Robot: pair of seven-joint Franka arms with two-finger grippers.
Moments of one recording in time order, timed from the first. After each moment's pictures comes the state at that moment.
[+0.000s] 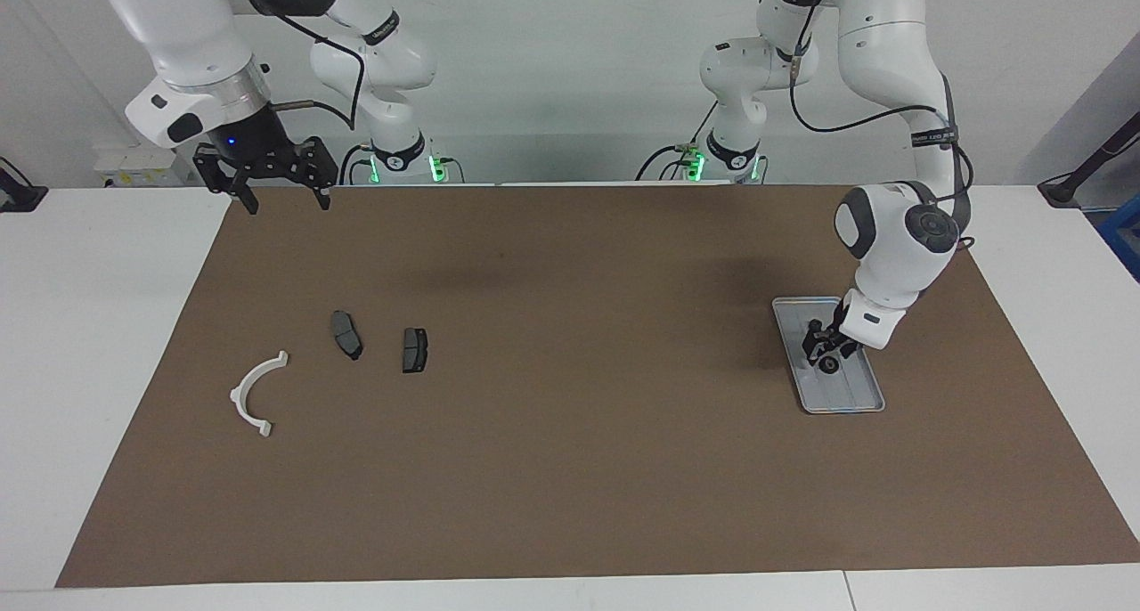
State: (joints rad) left arm 0.06 0.30 -0.07 -2.01 0.02 2.35 -0.15; right arm -0.03 -0.05 0.05 -1.62 0.00 1.56 -0.03
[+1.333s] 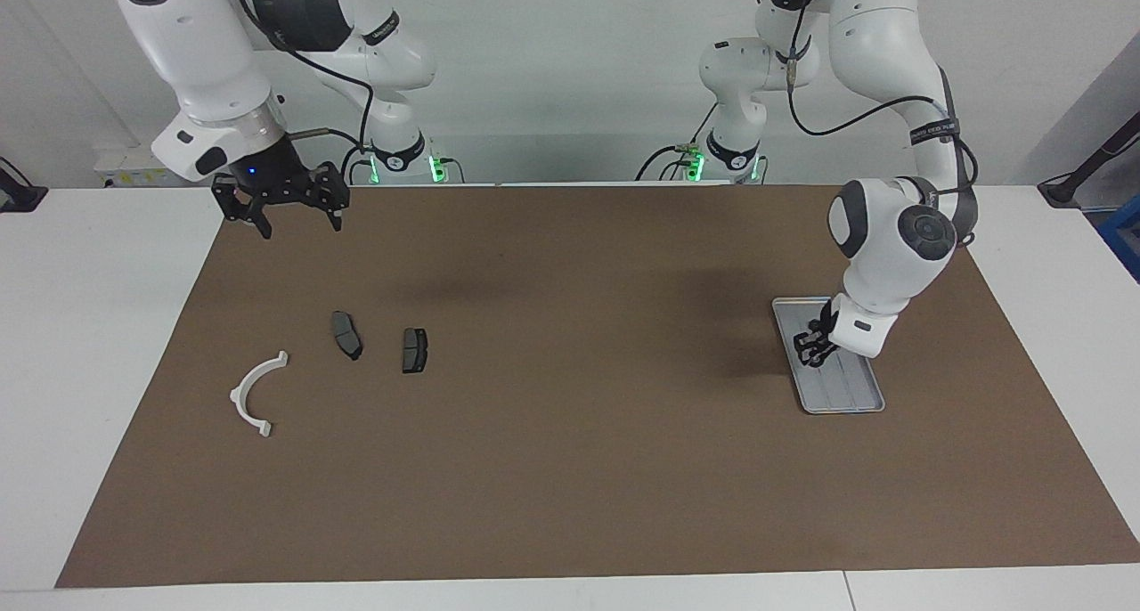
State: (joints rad) left arm -0.08 0.32 -0.08 -1.78 0.02 2.07 -0.44; right arm -0.02 -0.05 0.05 -1.77 0.00 1.72 -0.09
